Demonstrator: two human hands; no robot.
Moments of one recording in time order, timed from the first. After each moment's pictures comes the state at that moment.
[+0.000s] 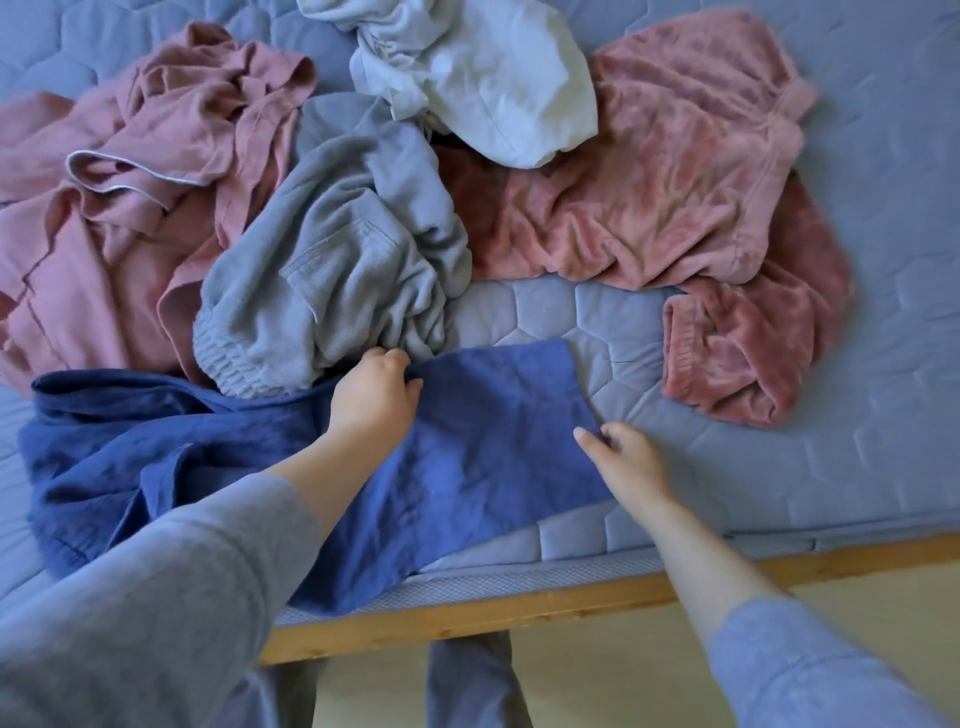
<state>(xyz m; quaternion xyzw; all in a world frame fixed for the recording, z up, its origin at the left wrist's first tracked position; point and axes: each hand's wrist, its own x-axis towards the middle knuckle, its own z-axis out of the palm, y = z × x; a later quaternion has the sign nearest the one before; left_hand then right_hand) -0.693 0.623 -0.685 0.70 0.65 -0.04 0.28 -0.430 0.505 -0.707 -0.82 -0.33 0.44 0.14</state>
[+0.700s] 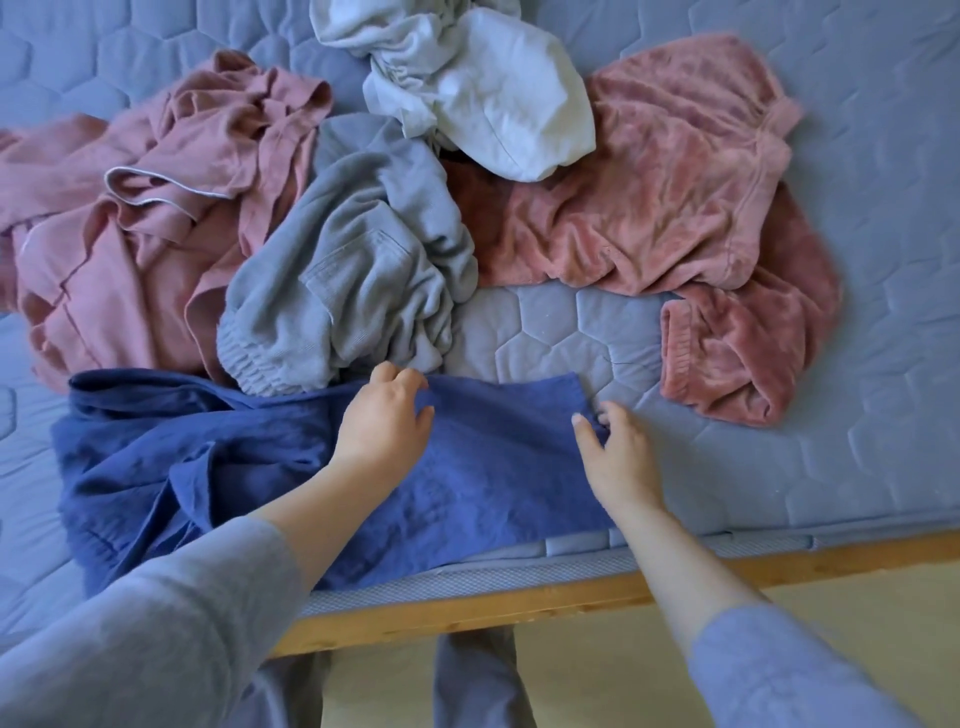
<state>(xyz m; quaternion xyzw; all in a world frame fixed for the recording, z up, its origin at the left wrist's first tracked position) -0.700 0.593 -0.659 0.71 0.63 0.01 0.32 -0.460 0.514 -0.678 -0.85 -0.39 0.32 0.11</state>
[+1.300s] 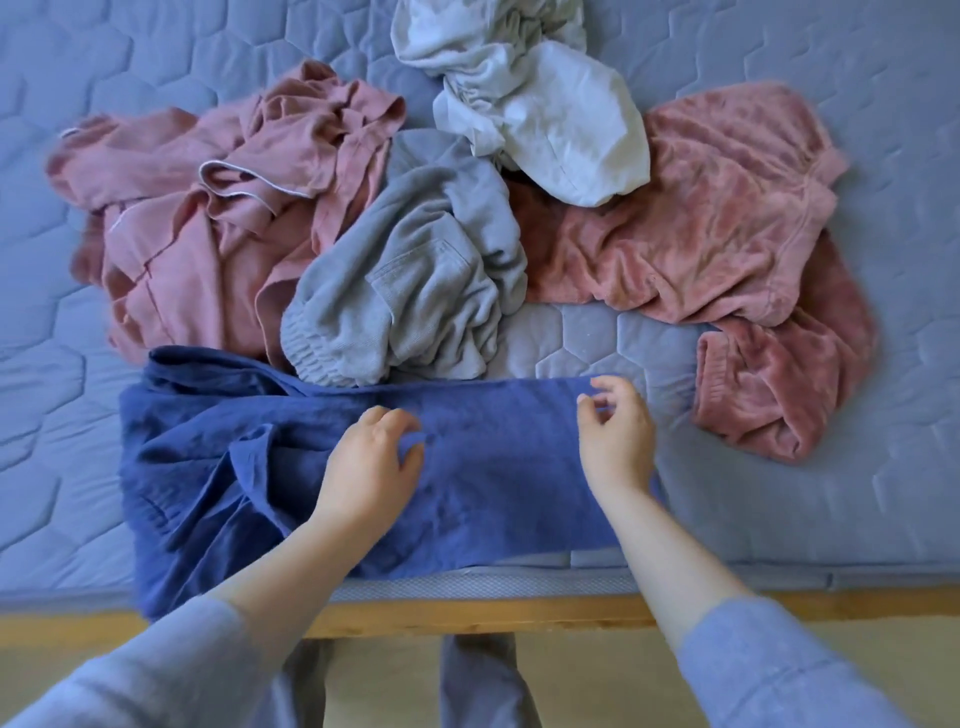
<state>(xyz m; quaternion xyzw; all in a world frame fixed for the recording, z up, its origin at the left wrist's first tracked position) -0.755 0.551 -0.639 0.65 0.67 0.08 0.34 -0.513 0.558 -0.656 -0.85 -0.38 0.27 0.25</state>
